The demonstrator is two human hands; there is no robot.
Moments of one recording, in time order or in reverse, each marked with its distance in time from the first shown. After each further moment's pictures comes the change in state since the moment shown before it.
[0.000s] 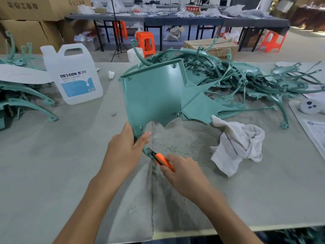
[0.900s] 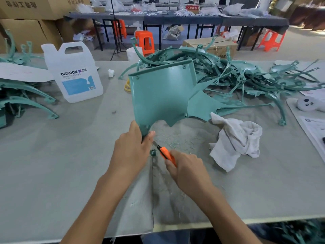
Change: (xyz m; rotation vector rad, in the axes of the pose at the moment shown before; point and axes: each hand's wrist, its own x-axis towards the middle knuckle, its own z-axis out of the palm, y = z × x) left_hand -0.013 0.019 0.007 0.113 -0.037 0.020; right_hand -0.012 0.001 0.006 -0.057 0.137 0.010
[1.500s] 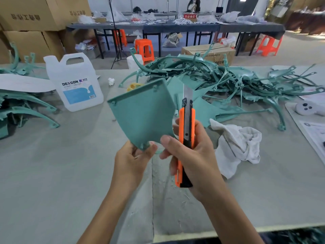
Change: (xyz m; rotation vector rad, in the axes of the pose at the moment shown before) left_hand -0.010 -0.015 0.021 -0.667 0.073 -0.089; right_hand -0.010 -0.047 -0.066 1.351 0.177 -0.134
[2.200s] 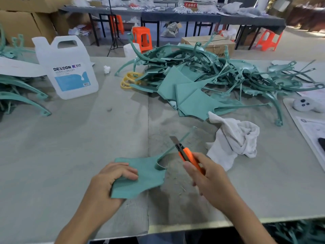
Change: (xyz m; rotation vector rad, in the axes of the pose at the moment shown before) left_hand -0.053 -0.039 -0.062 0.364 -0.242 0.333; right_hand -0.033 0.055 -0.087 -0.811 -0.048 0.130
